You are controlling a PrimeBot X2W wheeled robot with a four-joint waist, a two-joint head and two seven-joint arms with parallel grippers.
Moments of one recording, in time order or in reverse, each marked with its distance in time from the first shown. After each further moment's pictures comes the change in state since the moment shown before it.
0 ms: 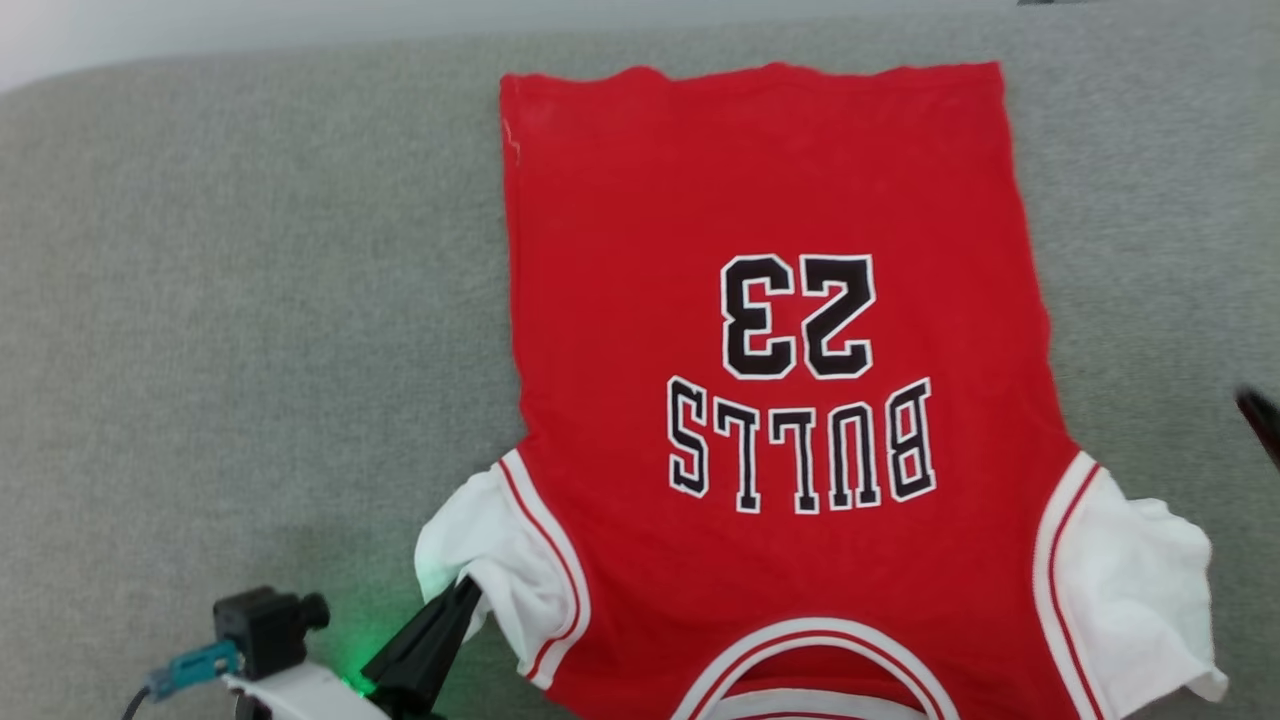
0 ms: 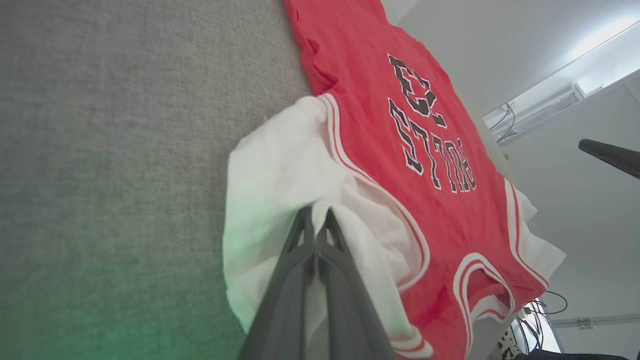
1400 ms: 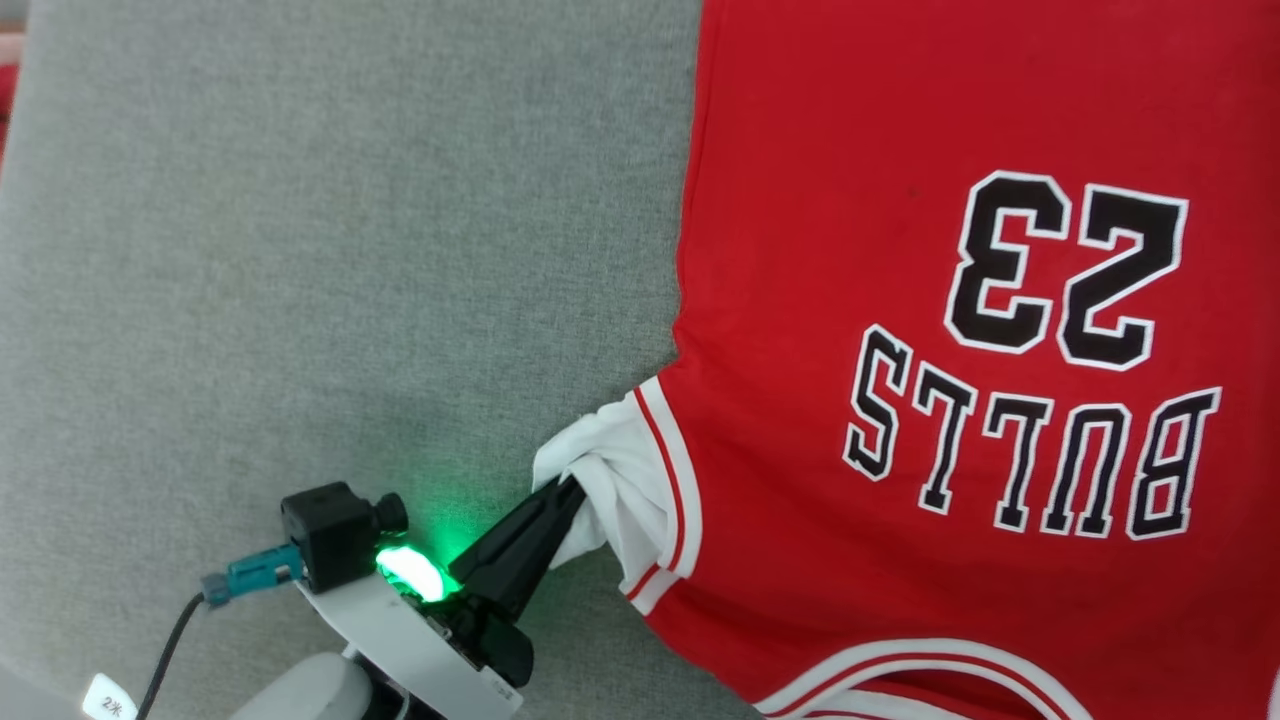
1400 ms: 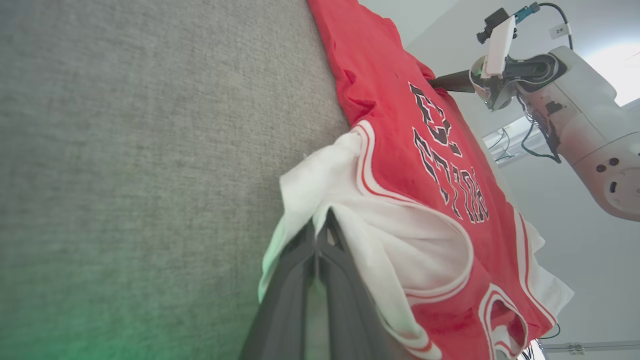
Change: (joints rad) left arm -0.224 -0.039 -0.108 -0.085 0.017 -0.031 -0.016; right arm -1.116 0.042 0.285 1.079 -0.234 -0.003 0.115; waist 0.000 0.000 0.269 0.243
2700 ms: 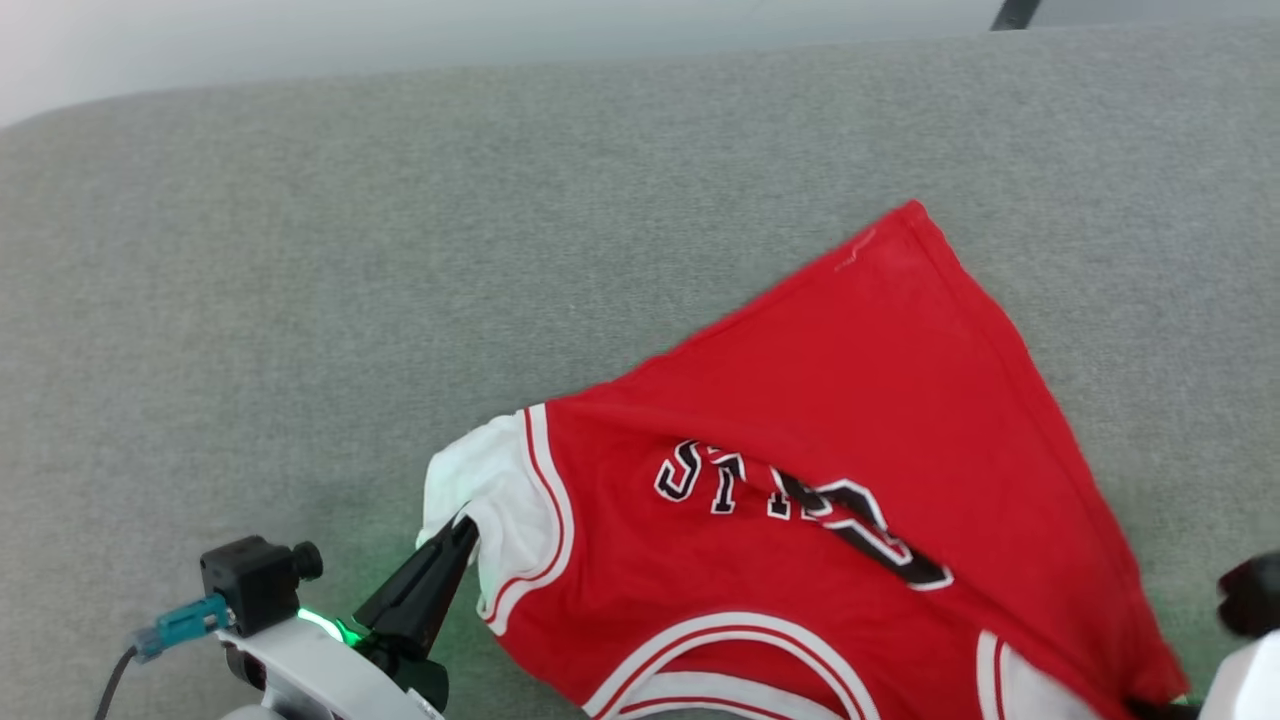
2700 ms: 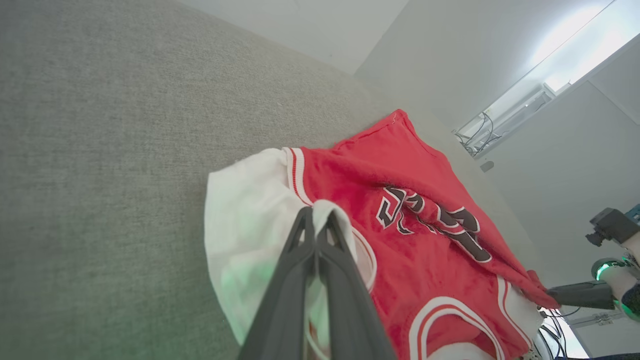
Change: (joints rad) left arm 0.134 0.041 0.117 0.067 0.040 0.028 0.003; right arm 1.319 -0.080 -0.072 -0.978 0.319 0.003 0.104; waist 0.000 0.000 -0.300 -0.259
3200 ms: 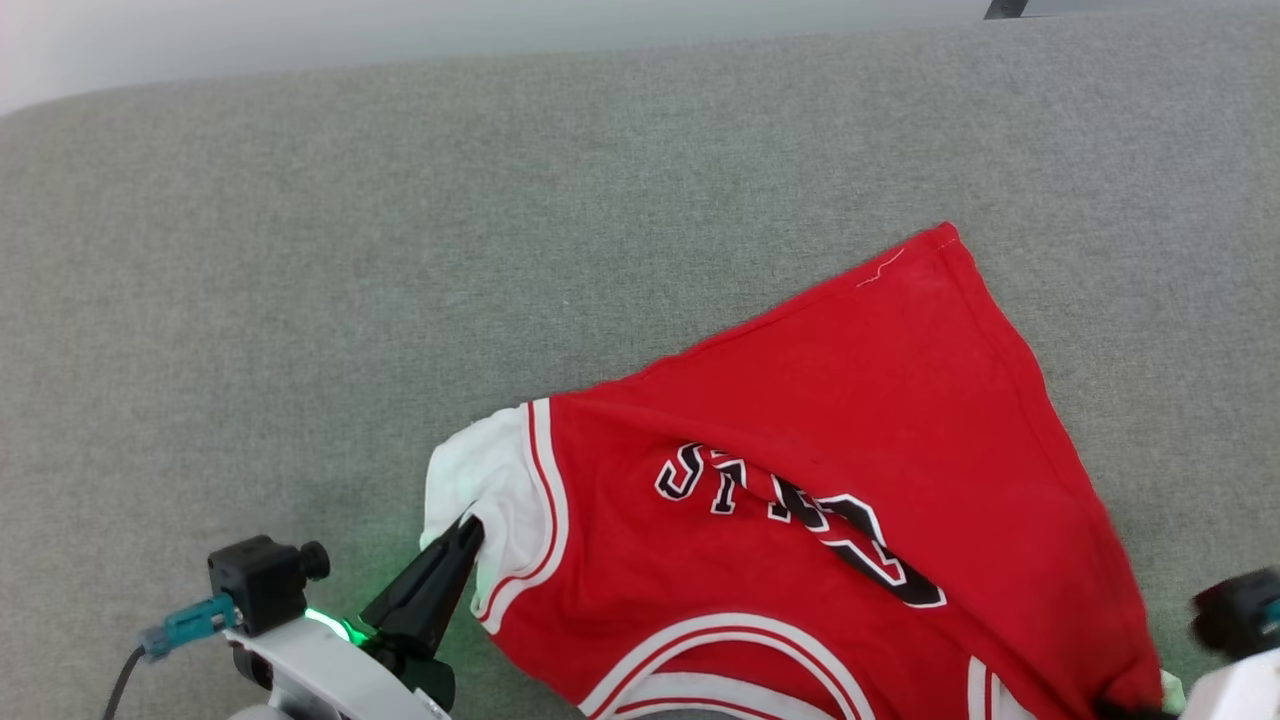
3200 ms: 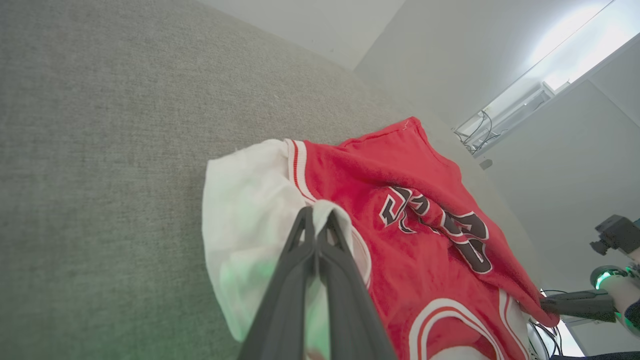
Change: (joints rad) left arm -0.004 -0.010 -0.005 0.002 0.004 0.003 0.000; right arm 0.050 0.063 0.023 -0.042 -0.072 0.000 -0.053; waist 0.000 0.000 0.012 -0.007
